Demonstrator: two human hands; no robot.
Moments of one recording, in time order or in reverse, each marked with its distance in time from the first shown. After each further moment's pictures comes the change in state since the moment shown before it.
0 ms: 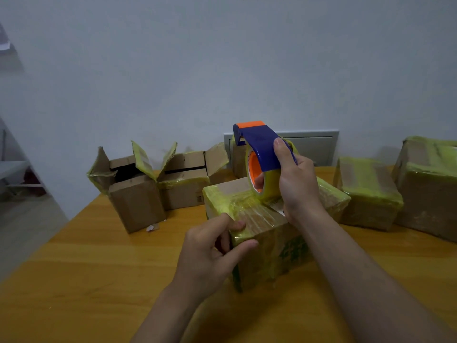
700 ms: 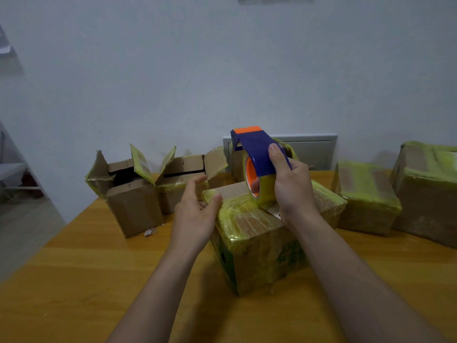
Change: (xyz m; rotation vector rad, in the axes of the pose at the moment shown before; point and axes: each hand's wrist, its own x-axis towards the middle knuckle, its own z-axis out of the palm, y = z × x) left_hand 0.060 -0.030 -0.001 0.086 0.103 -0.548; right_hand 0.003 0.002 0.004 -0.026 -0.004 0.001
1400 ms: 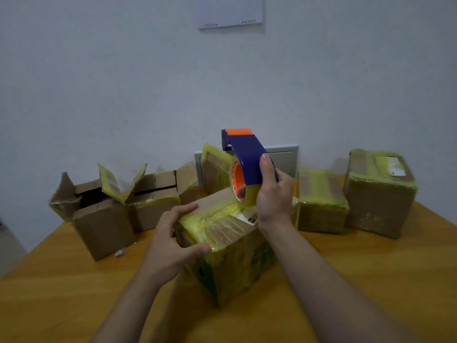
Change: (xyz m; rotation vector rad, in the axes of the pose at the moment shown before) left_hand -0.022 -0.017 -0.007 -0.162 -0.334 0.167; right_hand -0.012 -0.015 -0.029 0.133 0.194 -0.148
